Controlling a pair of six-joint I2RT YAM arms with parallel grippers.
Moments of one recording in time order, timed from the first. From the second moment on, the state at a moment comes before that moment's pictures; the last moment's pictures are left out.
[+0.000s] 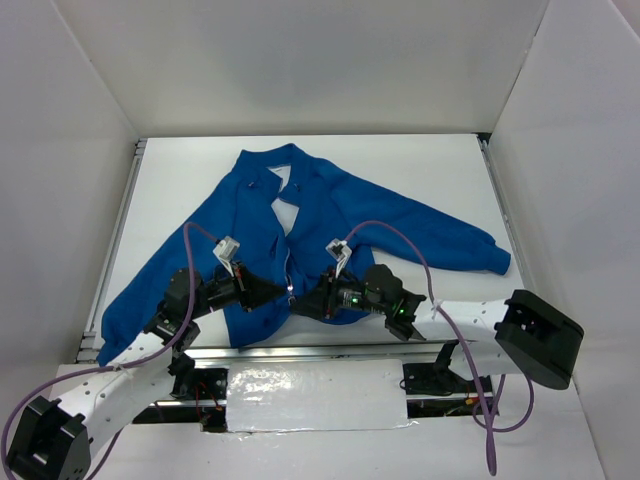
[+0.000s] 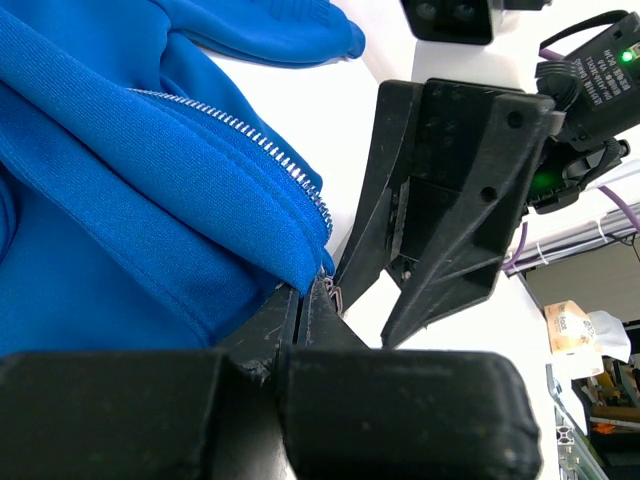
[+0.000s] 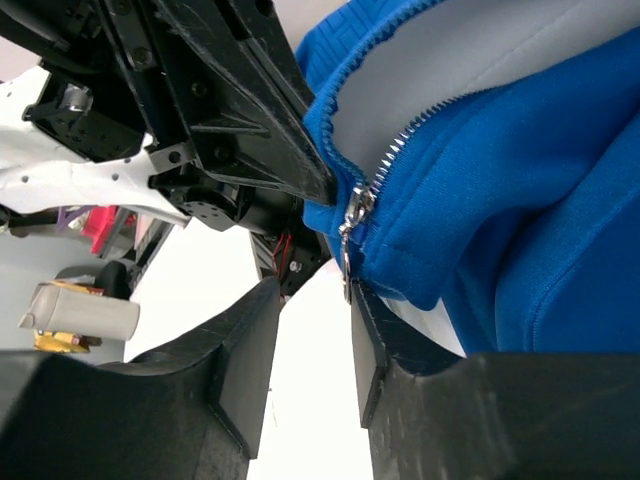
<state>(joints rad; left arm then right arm) -0.46 0.69 0.20 0.40 0.60 -0.72 0.97 1.25 0.38 0.76 -0.33 0.81</state>
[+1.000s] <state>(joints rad) -0.46 0.68 0.20 0.40 0.61 -0.72 0.98 1.23 0.47 0.57 -0.25 1.15</state>
